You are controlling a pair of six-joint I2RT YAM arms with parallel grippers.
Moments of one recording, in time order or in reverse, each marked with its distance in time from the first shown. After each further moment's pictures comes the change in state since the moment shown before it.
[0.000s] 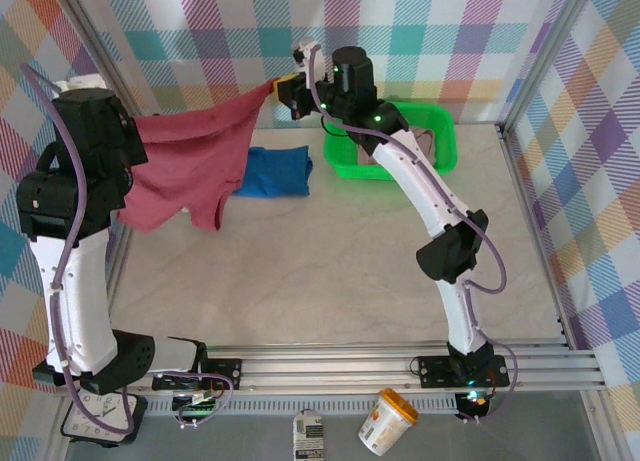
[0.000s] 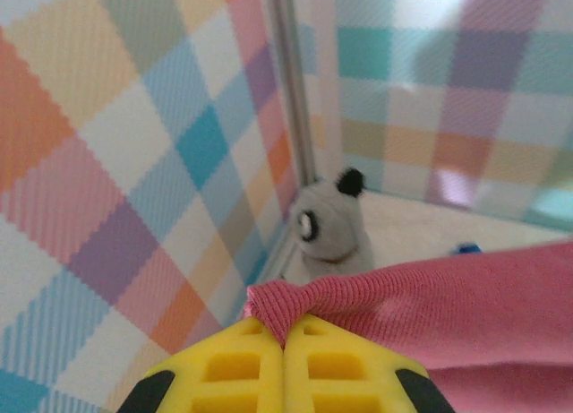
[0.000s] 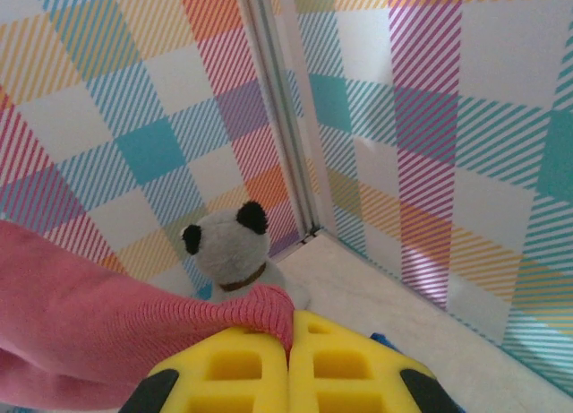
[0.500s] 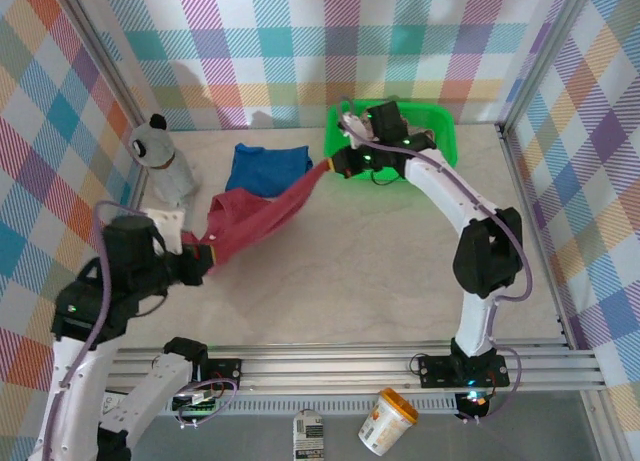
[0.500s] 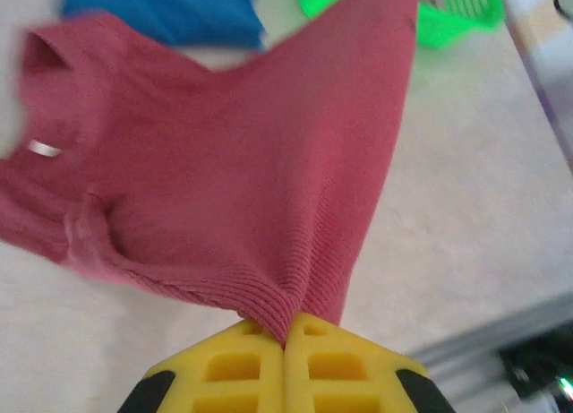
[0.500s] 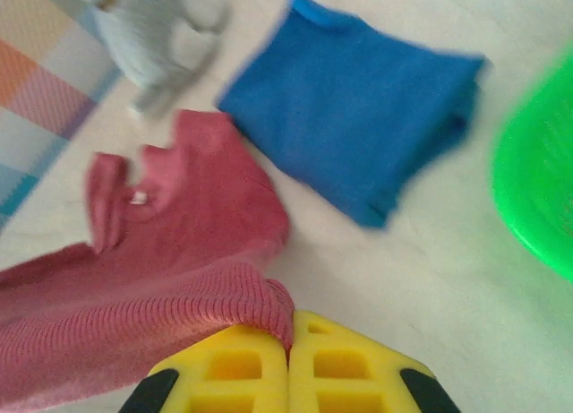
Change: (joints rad) left arm -0.142 -0.640 -1.007 0.100 0.819 -0.237; right arm -0.199 -0.272 -0.758 -0.185 -0.102 -0.089
